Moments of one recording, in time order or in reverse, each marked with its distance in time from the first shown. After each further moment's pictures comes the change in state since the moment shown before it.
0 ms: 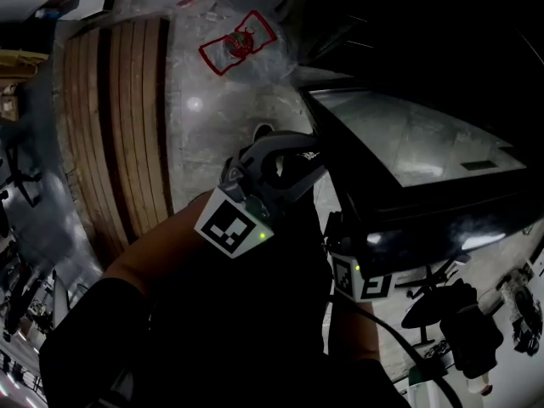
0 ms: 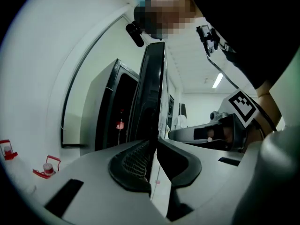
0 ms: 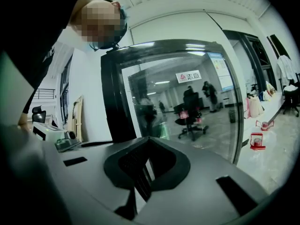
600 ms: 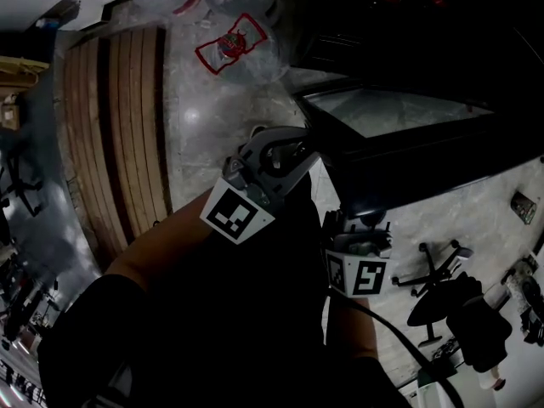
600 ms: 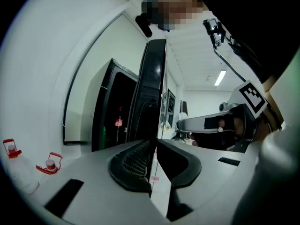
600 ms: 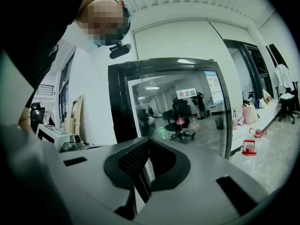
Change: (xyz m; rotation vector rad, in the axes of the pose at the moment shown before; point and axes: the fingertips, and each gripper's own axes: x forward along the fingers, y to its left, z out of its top) left arm -0.004 -0.028 0.001 0.035 0.040 0.006; right arm -0.048 0.002 0.015 -0.049 -0.021 -0.047
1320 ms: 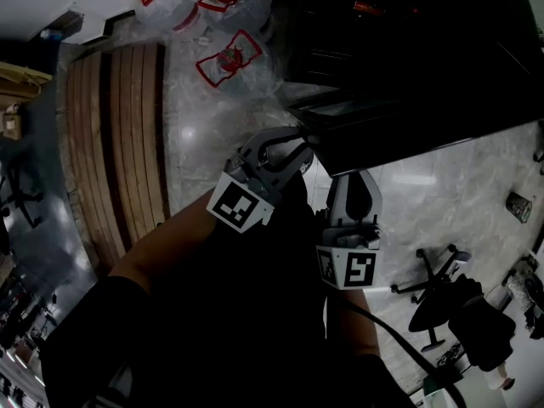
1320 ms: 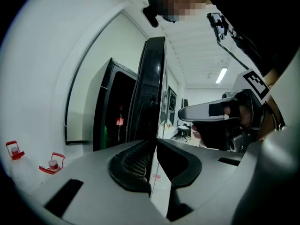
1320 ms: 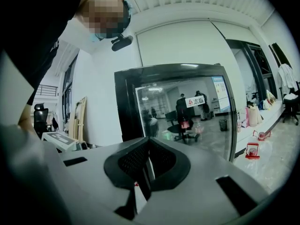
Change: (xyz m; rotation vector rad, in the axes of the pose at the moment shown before) left arm -0.002 0.000 0.008 0.035 -0.003 0.019; right arm -0.004 0.021 0.023 -0.005 -0.023 0.039
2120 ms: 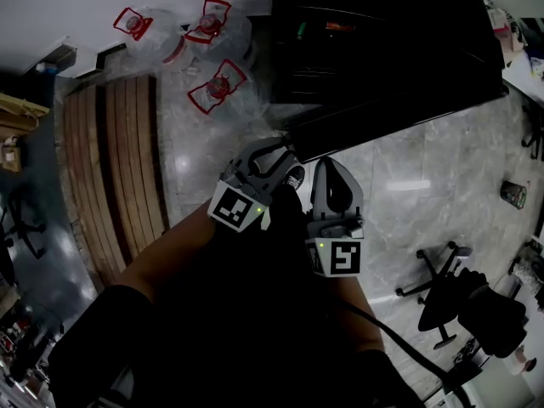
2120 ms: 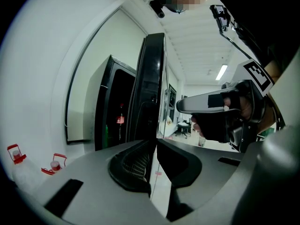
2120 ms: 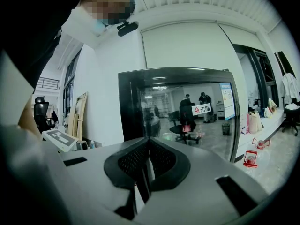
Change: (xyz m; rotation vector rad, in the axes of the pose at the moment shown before) left arm 0.003 0.009 0.005 -0.072 0.025 0.024; right arm 0.012 0.007 0.020 -0.057 0.014 -0.006
